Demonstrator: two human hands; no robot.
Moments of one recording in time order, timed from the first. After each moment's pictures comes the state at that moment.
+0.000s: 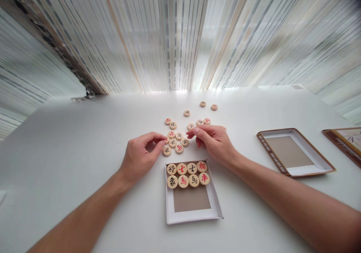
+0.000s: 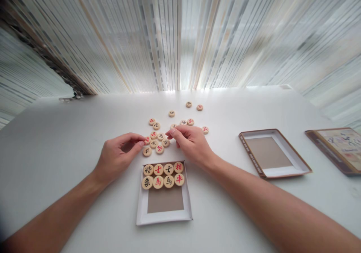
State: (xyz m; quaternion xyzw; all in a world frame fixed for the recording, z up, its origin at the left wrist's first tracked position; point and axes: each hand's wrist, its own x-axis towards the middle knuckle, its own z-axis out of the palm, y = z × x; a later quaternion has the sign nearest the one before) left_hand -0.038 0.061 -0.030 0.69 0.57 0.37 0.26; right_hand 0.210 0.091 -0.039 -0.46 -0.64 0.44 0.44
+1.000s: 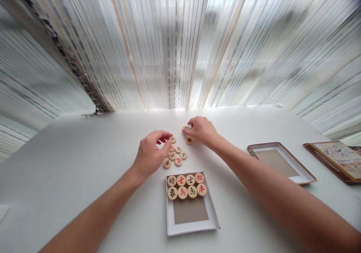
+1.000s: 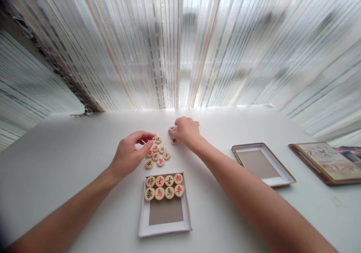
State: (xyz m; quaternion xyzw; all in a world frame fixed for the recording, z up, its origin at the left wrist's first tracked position) left_hand -0.015 0.093 -0.007 0.70 0.54 0.40 0.23; right_hand 0.192 0.178 -0.014 -0.62 -0.74 0.16 0.20
